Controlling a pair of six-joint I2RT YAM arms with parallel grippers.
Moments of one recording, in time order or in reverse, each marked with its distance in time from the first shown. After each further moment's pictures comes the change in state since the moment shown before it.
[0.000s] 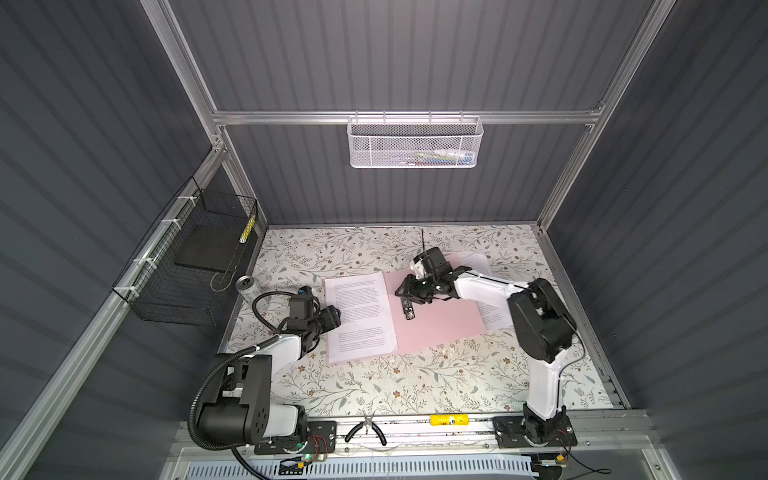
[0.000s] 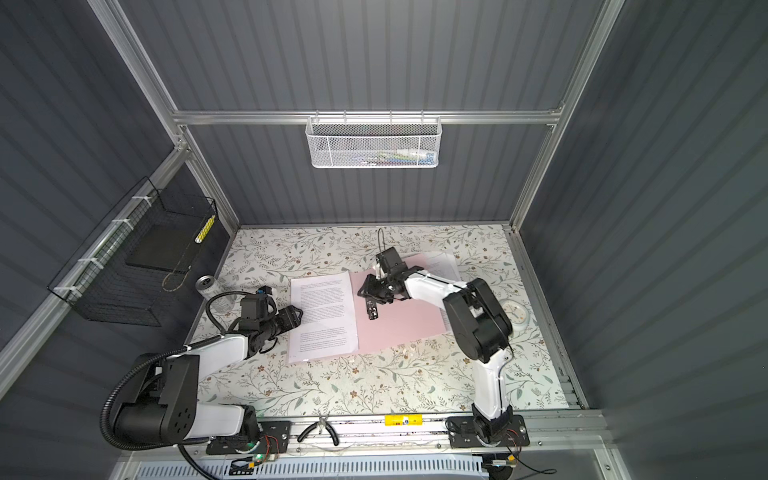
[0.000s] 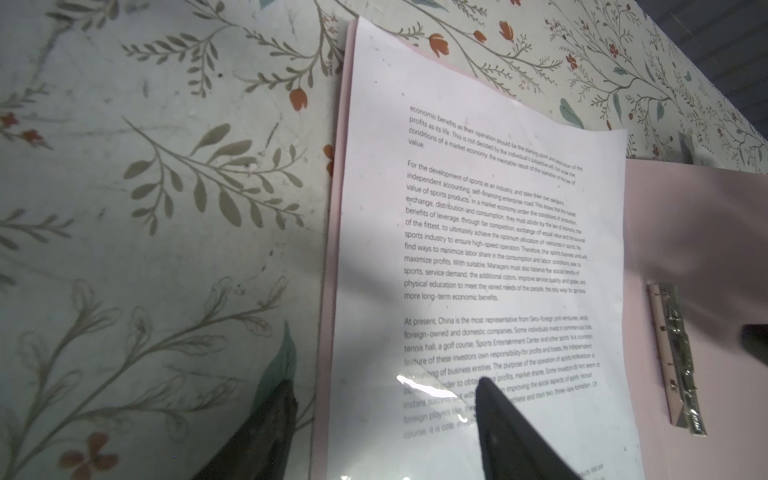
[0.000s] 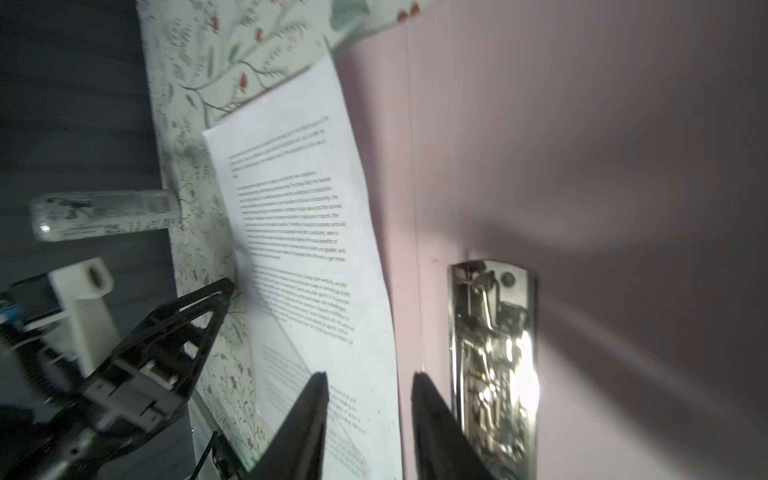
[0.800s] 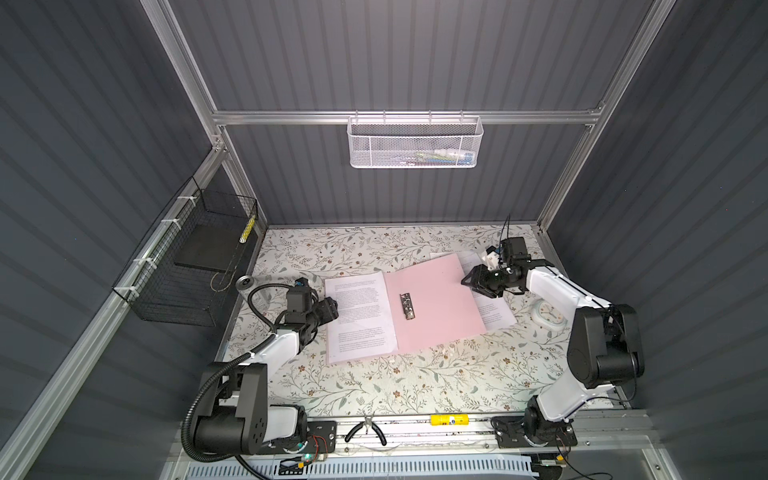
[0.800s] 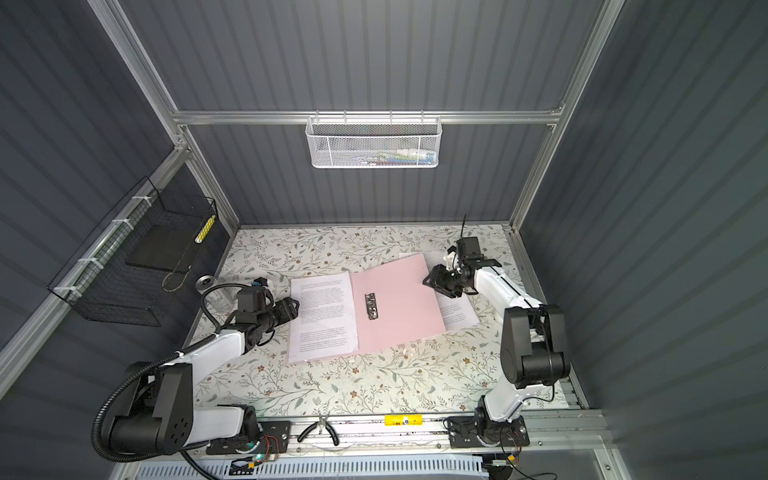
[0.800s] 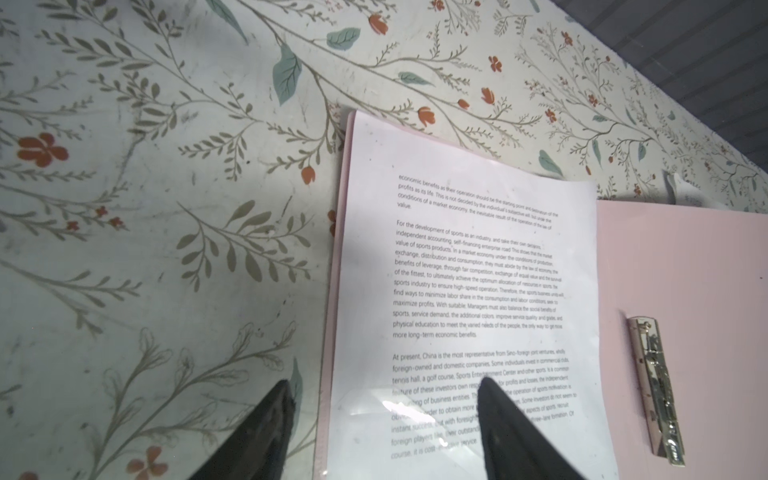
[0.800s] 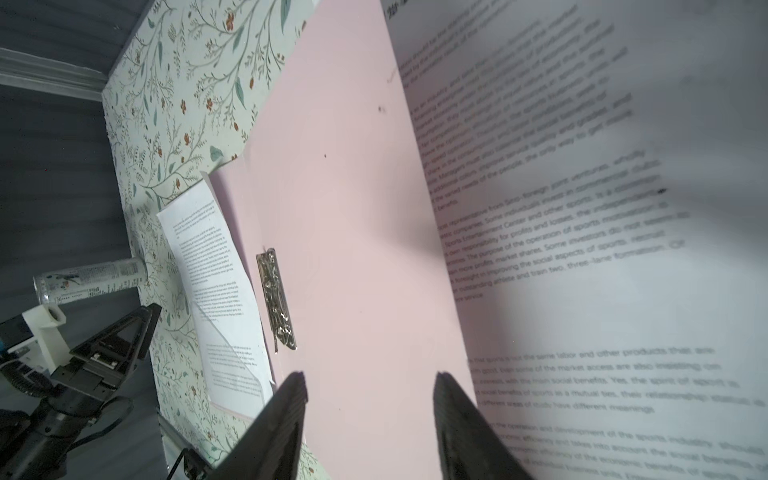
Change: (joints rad) left arm 0.000 -0.047 0.076 -0.096 -0.045 0.011; right arm -0.457 -0.252 -0.177 -0.288 -0.071 -0.277
